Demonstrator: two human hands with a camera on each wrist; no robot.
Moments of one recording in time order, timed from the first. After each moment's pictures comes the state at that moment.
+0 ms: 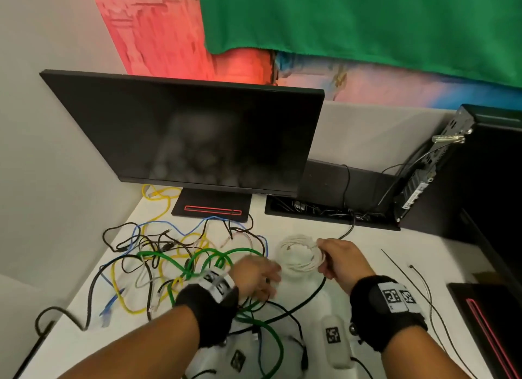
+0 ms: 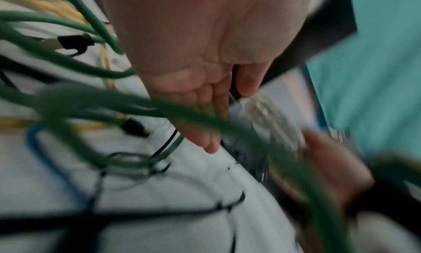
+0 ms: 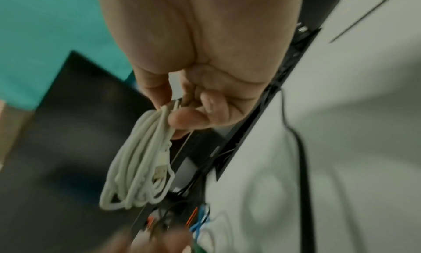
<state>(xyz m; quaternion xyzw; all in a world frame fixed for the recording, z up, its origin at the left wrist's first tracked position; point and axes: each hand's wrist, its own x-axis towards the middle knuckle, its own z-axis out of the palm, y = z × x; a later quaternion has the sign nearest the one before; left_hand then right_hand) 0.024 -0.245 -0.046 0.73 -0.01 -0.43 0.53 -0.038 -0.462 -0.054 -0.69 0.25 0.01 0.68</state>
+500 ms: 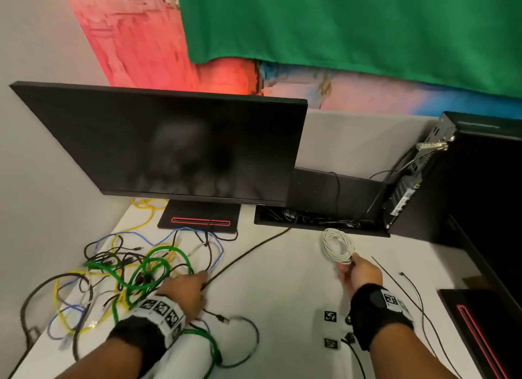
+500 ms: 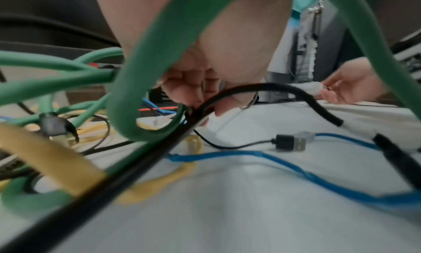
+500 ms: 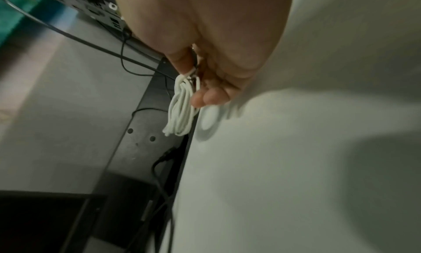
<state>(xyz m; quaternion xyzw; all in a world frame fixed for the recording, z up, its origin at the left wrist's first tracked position) 0.069 -0.158 -0.076 0.95 -0.25 -0.20 -0.03 -0.029 -0.530 -0.130 -0.46 0.53 -0.14 0.70</state>
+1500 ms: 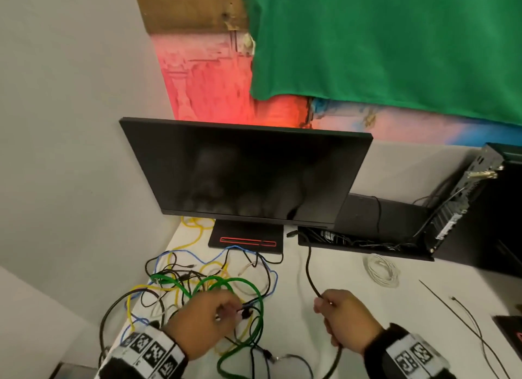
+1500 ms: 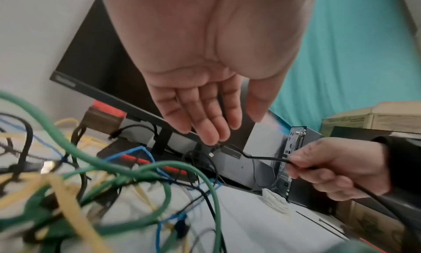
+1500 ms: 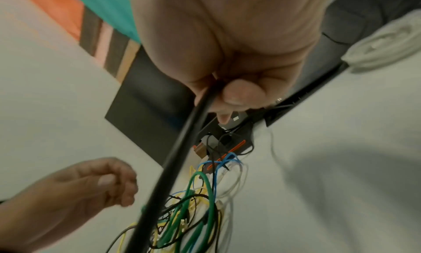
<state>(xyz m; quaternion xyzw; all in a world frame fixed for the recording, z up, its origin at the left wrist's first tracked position) 0.055 -0.059 0.000 0.87 -0.27 -0.21 0.36 -0.040 -0.340 -0.011 -0.77 0.28 0.13 0.56</state>
